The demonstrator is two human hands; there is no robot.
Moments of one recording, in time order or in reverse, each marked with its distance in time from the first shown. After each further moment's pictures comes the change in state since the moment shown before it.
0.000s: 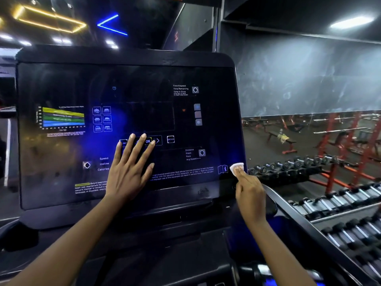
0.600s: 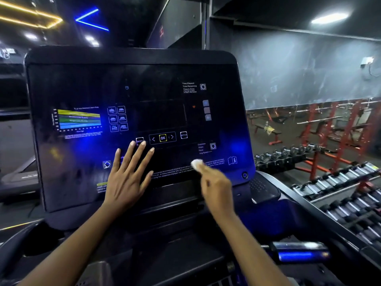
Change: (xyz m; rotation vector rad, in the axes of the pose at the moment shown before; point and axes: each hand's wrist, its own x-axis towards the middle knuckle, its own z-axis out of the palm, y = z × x) left_hand -0.032 -0.037 -0.016 -0.061 -0.096 0.062; right_hand -0.011 -0.135 0.010 0.248 -0.070 0.030
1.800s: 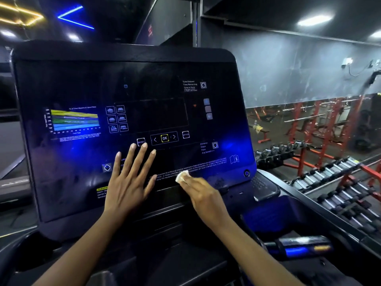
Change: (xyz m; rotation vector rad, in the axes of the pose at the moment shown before) left_hand -0.005 -0.002 0.001 0.036 0.017 0.020; right_hand -0.025 -0.008 0.026 -0.207 -0.185 -0.321
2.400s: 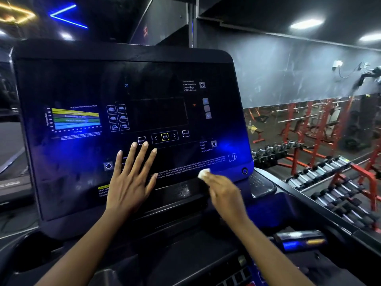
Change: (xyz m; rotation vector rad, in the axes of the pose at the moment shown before) left_hand 0.000 0.000 -0.001 -0.017 0.012 0.003; right_hand -0.014 0.027 -0.027 0.012 0.037 0.203
